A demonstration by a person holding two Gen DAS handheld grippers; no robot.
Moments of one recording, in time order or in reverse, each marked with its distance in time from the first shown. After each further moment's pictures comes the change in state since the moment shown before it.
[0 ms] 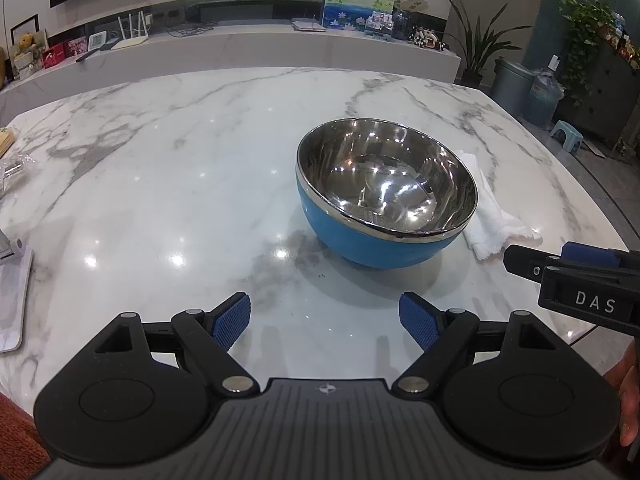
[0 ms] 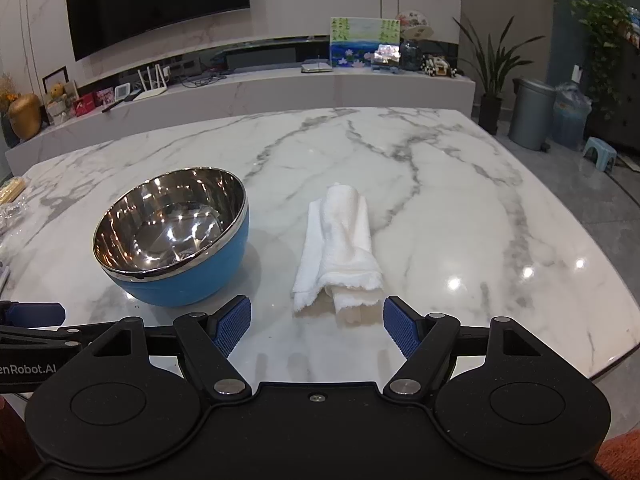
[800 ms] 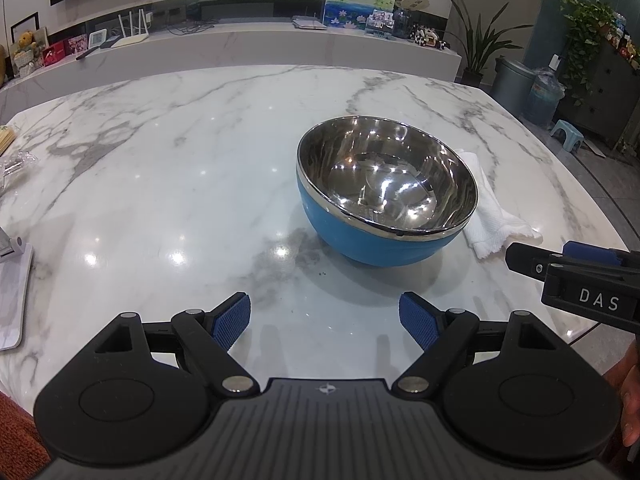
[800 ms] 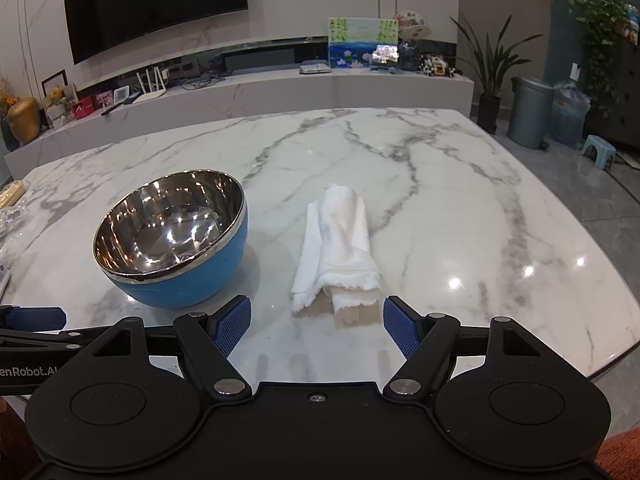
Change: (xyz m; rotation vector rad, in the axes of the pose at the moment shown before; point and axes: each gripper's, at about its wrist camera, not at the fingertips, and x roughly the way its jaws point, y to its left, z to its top) left arm -0.002 -0.003 -0.002 -0.001 0.004 -0.002; right arm -0.002 -0.002 -0.001 0.006 -0.003 0.005
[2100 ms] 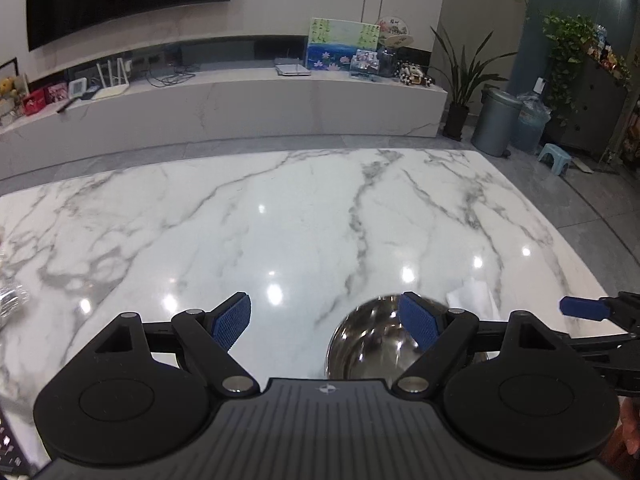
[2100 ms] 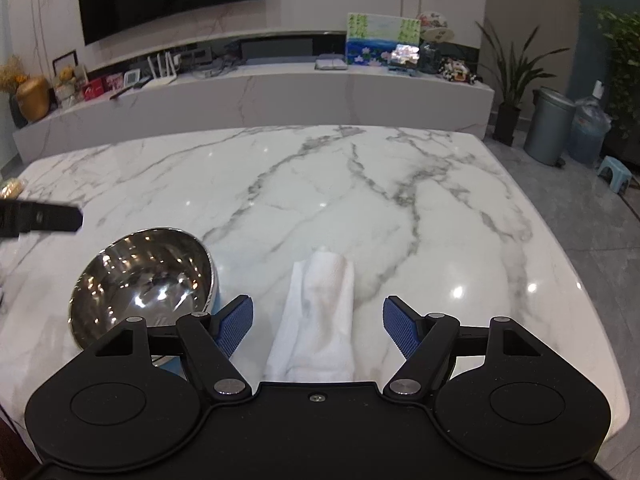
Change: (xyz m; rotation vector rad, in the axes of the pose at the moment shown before) left arm 0.014 0.022 0.125 0.053 -0.079 -0.045; right arm 0.039 -0.019 0.080 -0.101 0.071 0.034
